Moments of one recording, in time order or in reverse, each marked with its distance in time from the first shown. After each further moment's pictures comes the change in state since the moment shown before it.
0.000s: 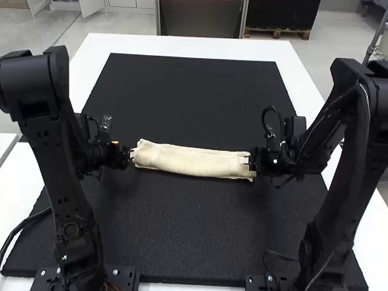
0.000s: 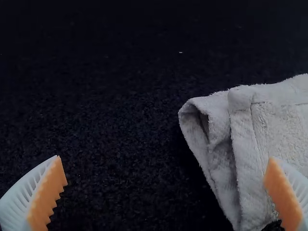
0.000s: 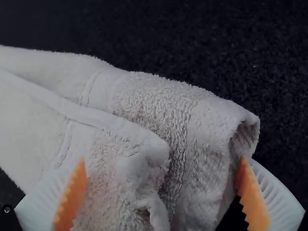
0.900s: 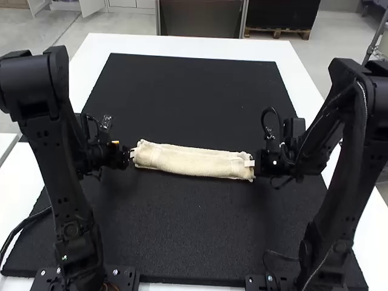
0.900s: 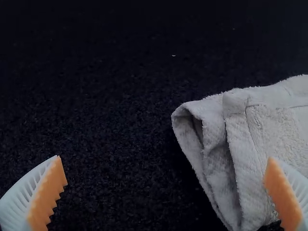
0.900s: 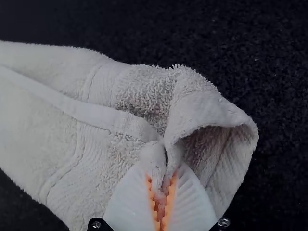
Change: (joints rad) left arm 0.000 0.000 0.000 0.003 0.019 0.000; right arm 0.000 0.022 0.000 0.010 -0.006 -0.012
